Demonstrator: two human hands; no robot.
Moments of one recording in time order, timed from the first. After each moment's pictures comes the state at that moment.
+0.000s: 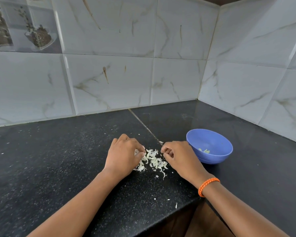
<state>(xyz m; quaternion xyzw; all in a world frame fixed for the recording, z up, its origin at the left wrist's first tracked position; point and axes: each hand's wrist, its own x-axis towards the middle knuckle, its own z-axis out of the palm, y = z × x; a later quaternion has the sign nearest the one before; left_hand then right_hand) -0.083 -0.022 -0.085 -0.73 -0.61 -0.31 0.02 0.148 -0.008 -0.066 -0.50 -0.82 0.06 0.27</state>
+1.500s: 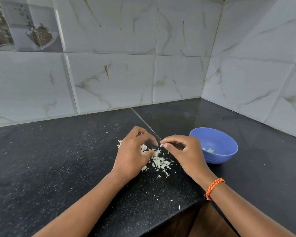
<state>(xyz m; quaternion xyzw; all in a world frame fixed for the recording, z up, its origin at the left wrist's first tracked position) -0.063 -0.037 -0.071 -0.72 -0.52 -0.46 -0.08 0.146 -0.017 -0.060 -0.42 -0.74 0.21 0.49</state>
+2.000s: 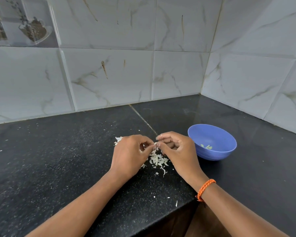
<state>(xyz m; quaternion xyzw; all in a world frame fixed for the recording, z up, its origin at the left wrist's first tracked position) -0.054 -0.040 -0.072 -0.70 -0.56 -0.44 -0.06 0.133 -0.019 -0.075 -0.40 -0.70 0.28 0.53</state>
